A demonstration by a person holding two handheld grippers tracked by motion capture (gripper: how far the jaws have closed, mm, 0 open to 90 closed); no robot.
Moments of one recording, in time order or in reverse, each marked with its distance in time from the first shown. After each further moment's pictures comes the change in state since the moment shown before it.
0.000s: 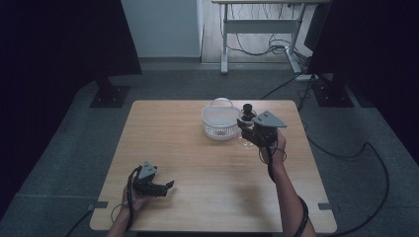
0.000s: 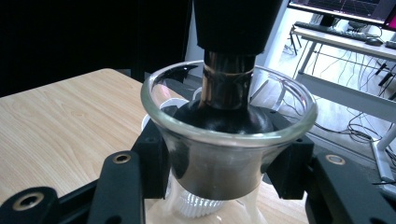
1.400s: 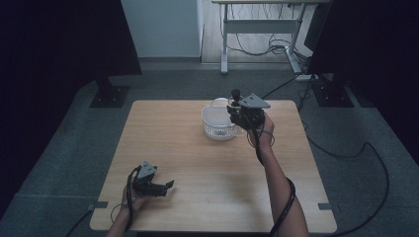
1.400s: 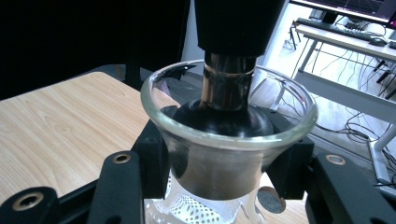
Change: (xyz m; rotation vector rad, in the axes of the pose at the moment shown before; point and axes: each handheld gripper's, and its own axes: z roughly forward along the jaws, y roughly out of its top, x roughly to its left) left arm 0.002 0.000 0.000 -0.003 -0.011 -0.011; right arm 0.002 0.034 0.051 0.043 -0.012 -0.012
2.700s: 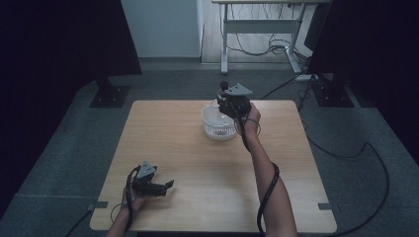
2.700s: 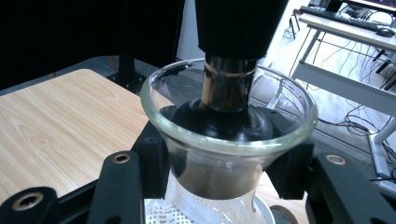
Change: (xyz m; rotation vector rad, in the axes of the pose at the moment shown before) left arm 0.001 0.000 0.000 -0.008 -0.009 -0.009; right arm 0.006 0.015 0.060 0.054 -0.017 -0.001
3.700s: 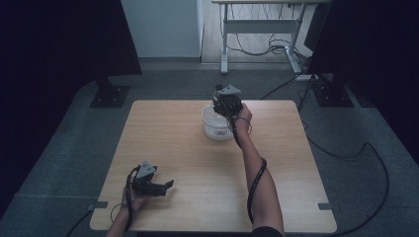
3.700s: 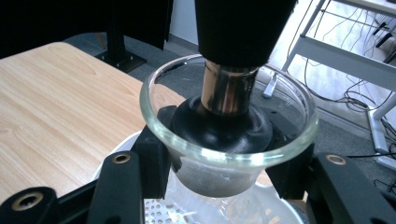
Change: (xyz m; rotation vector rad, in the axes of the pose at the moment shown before) left arm 0.000 0.000 0.000 -0.001 -0.004 0.000; right arm 0.005 -0.021 0.055 0.097 -0.030 0.012
